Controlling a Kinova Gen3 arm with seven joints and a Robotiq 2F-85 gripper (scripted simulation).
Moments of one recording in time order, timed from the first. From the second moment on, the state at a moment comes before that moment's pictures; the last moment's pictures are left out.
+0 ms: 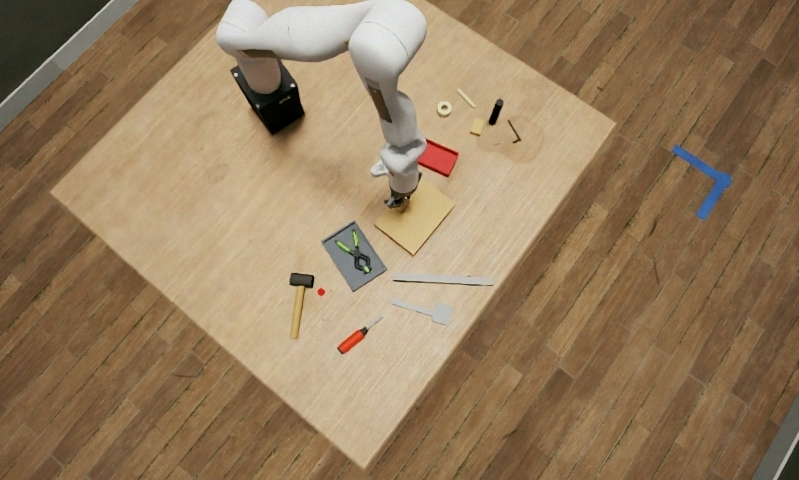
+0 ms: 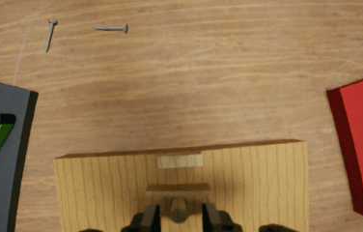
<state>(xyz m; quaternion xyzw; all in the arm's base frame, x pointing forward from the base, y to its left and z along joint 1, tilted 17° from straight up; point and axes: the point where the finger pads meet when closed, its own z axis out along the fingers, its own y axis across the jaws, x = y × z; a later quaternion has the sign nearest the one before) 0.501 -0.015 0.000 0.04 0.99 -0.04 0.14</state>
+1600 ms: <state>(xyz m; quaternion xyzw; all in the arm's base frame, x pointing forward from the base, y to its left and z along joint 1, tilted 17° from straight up) 0.508 -0.017 -0.029 0.04 0.99 -0.04 0.14</state>
